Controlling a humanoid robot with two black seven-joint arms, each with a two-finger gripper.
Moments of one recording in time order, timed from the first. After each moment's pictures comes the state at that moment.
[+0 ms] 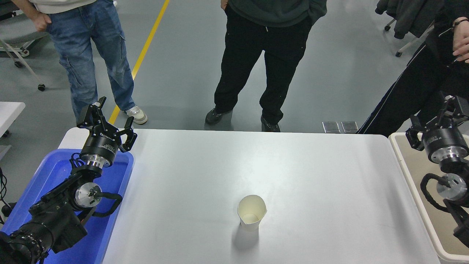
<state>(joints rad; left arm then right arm) -0.61 0.29 -0.84 -0.45 0.19 -0.47 -0.66 0.55 -0.48 1.03 0.67 -0.31 0.02 0.43</state>
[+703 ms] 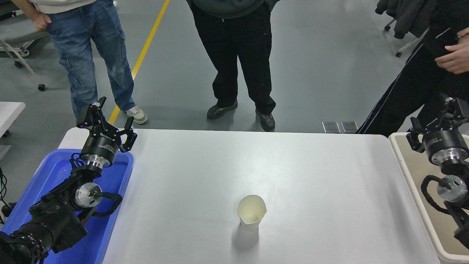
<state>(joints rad) -0.61 0.29 -0.84 -0.45 0.19 -0.47 -0.66 0.53 -0.49 1.03 0.67 -0.31 0.02 0.43</state>
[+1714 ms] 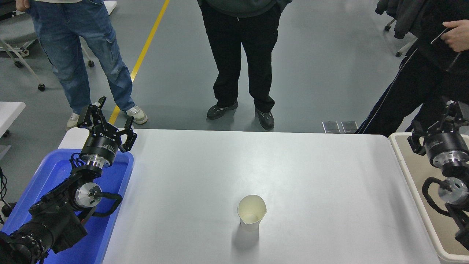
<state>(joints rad) -0.61 0.29 -0.84 -0.45 0.19 -0.47 -0.66 0.54 -0.48 1.03 0.66 -0.31 0.02 0.43</state>
